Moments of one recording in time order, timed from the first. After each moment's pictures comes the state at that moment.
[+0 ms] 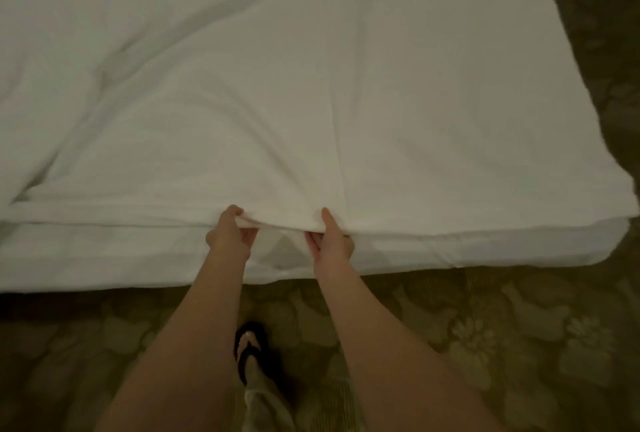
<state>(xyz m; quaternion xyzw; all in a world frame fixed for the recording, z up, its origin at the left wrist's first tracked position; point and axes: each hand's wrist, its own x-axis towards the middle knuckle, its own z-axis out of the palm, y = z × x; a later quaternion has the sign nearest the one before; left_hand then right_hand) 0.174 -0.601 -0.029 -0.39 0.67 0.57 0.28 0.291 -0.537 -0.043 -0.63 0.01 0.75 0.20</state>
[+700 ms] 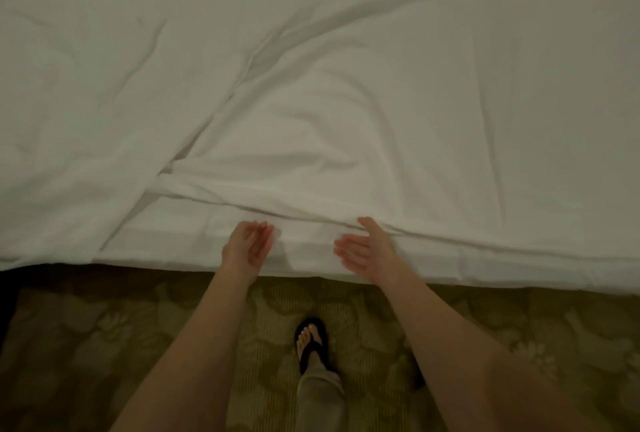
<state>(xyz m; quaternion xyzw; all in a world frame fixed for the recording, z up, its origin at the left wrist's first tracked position) 0.002 -0.811 -0.038 -0.38 0.56 0.63 0.39 0.151 -0.661 -0.041 -0.62 -0.19 0.76 -0.07</state>
